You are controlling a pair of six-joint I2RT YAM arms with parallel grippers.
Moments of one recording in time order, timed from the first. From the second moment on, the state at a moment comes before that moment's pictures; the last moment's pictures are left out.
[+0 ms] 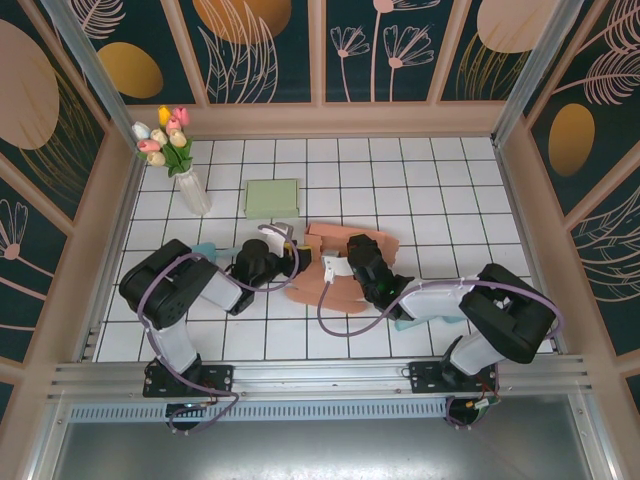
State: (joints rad) left arm -0.63 1.80 0.44 1.02 0.14 -0.35; right arm 0.91 1.50 0.49 0.54 0.63 -1.36
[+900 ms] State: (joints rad) left arm -0.73 1.89 0.57 1.00 -0.19 -0.36; right arm 0.91 1.50 0.50 0.53 0.63 -1.34
